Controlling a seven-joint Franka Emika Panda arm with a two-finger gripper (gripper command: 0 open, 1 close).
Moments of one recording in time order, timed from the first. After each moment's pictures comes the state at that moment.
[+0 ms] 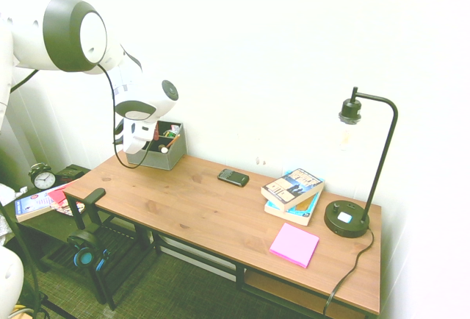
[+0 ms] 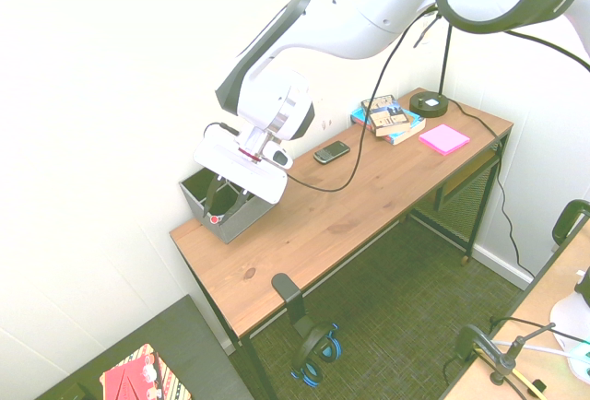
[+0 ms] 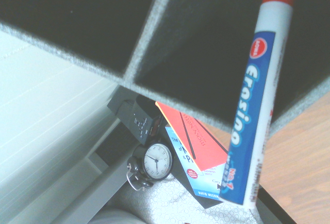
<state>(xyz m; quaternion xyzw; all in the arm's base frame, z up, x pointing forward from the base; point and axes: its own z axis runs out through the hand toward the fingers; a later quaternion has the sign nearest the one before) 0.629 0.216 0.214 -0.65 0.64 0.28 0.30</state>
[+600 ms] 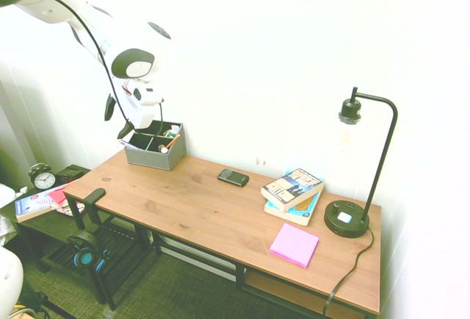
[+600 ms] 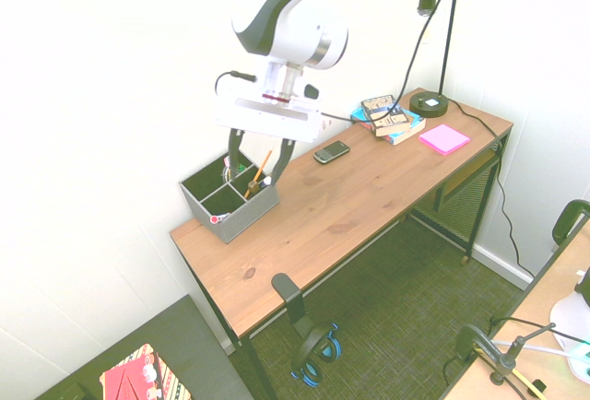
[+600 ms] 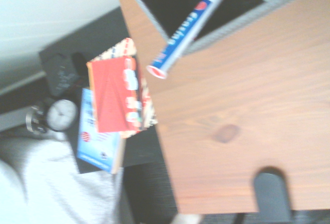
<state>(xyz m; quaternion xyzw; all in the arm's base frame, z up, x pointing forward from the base) 0.548 0.142 0.354 -0.83 0.50 0.17 0.18</state>
